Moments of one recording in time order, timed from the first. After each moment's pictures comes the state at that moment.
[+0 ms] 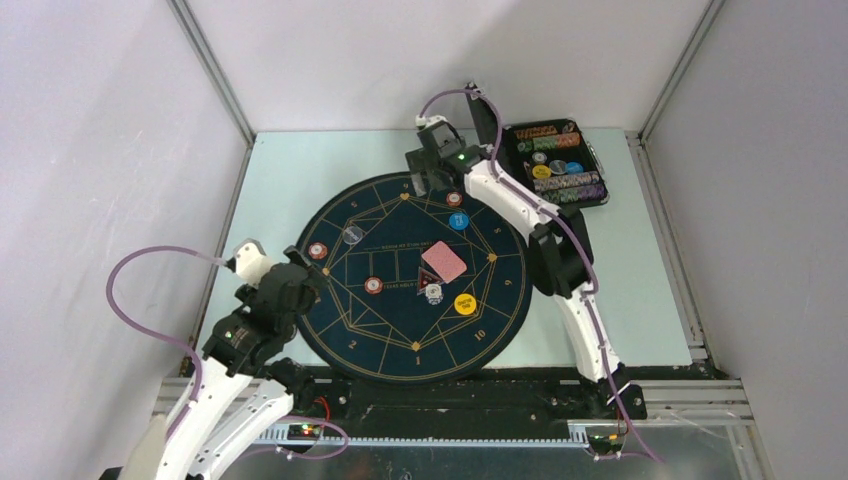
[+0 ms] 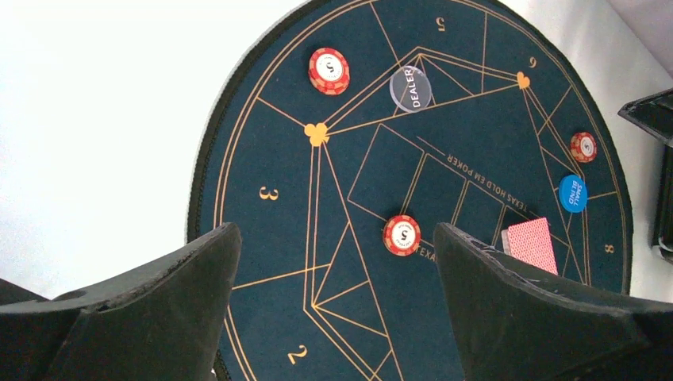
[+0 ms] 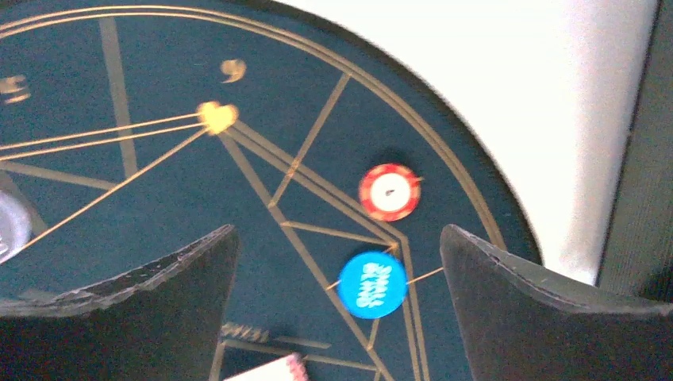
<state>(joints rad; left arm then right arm) -0.51 0.52 0.70 -0.89 -0.67 -0.95 0.62 2.35 2.18 -0.64 0.26 0.20</state>
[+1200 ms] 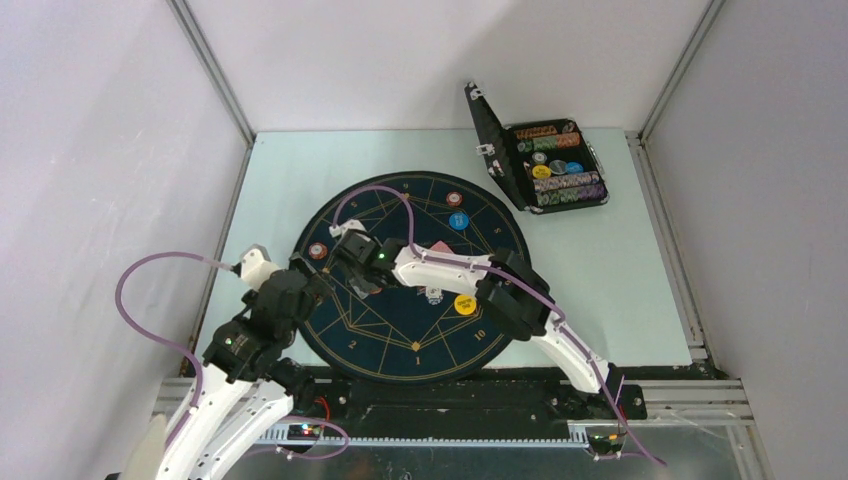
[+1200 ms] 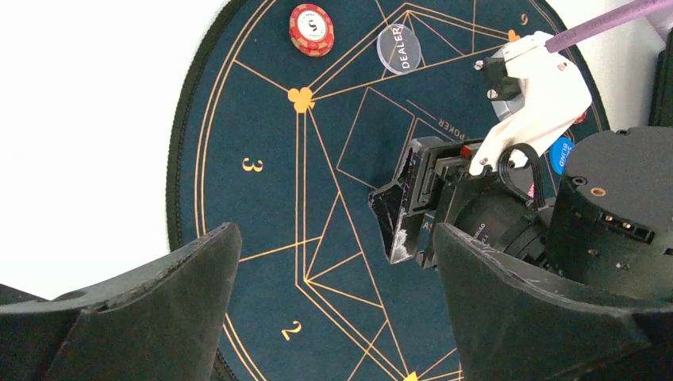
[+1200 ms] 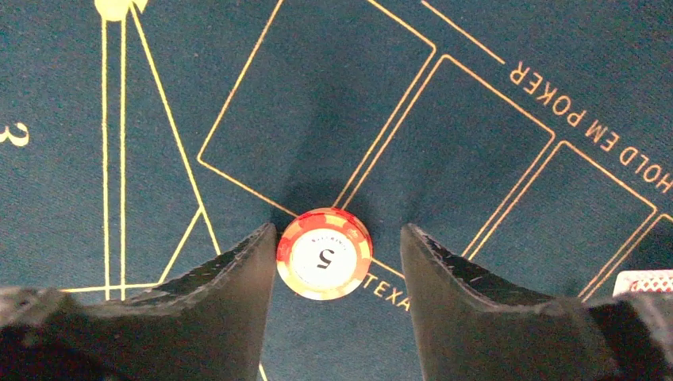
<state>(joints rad) -0.51 0.47 0.65 -0.89 -0.57 -0.96 1.10 2.36 1.93 -0.57 0.26 0.37</state>
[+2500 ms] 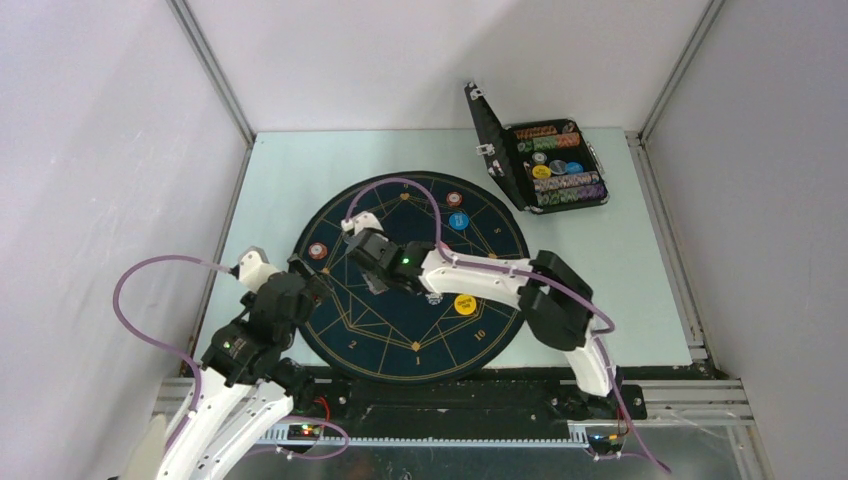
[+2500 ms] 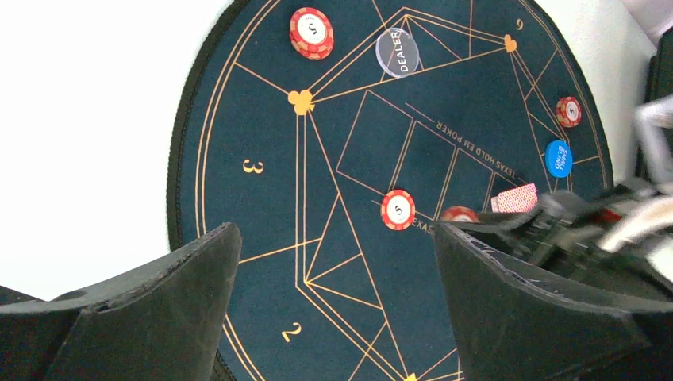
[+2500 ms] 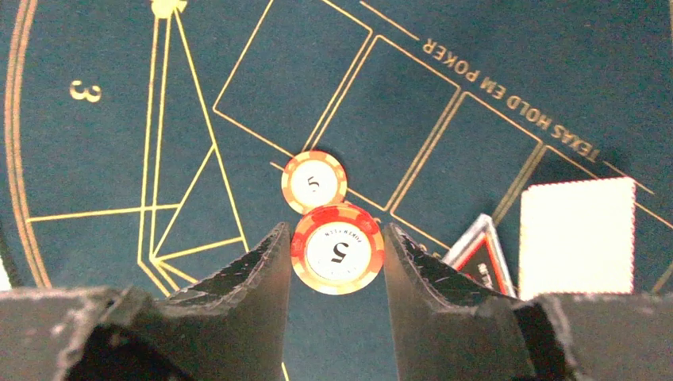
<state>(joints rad) -0.51 0.44 0.64 -0.89 -0.58 -0.96 1.13 2.13 1.68 -0.46 0.35 0.37</state>
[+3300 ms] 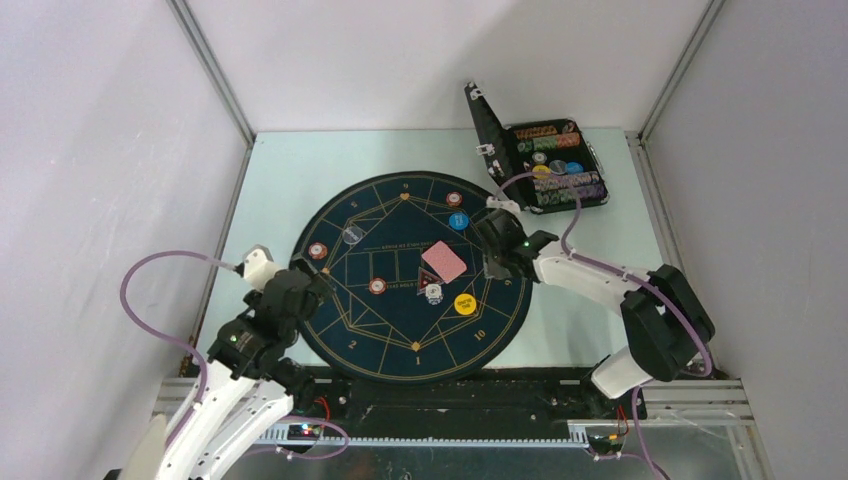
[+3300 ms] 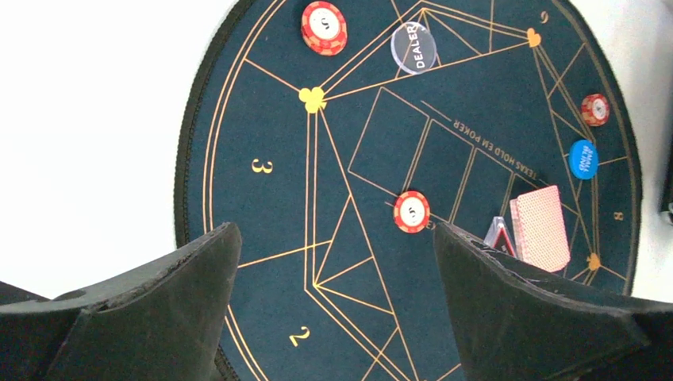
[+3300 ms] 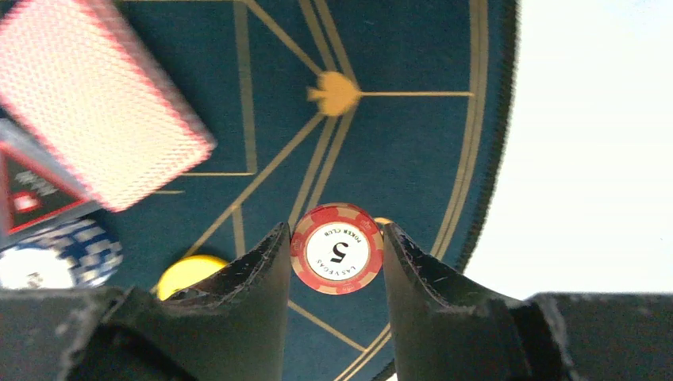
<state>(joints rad) -0.51 0.47 0.63 -0.88 -0.59 -0.96 0.71 1.54 0.98 -0.46 0.32 0.52</state>
